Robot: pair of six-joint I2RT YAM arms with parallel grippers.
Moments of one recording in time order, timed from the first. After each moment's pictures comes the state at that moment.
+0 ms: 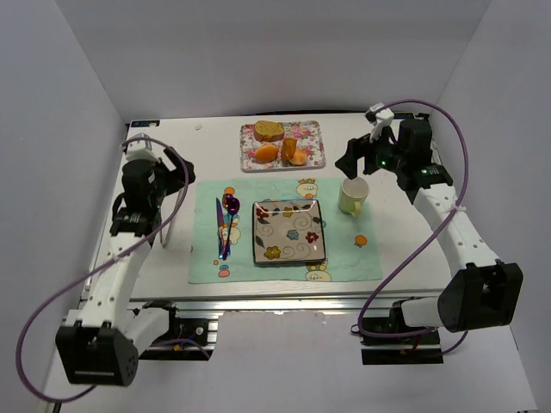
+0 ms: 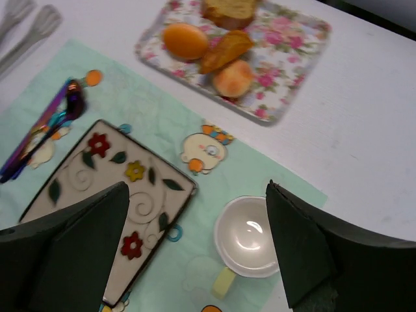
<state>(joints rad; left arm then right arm) -0.05 1.09 0.89 -0.10 -0.02 -0.45 0.18 1.33 1.20 -0.29 -0.45 -0.10</state>
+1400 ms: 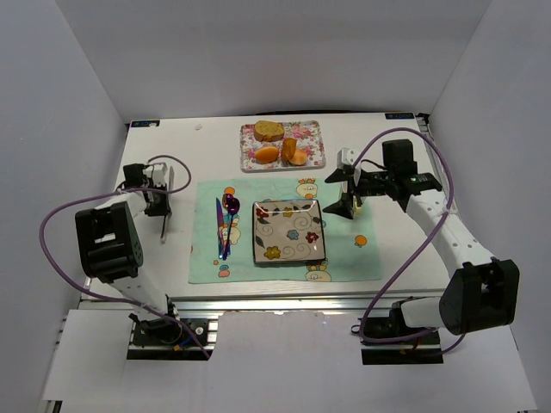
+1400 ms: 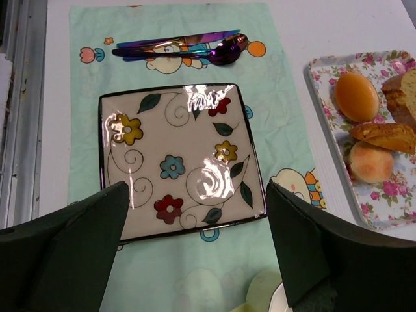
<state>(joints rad) 0.24 1.73 0.98 -0.24 0.20 0.18 0.24 1.33 1.10 -0.52 -1.07 -0.84</state>
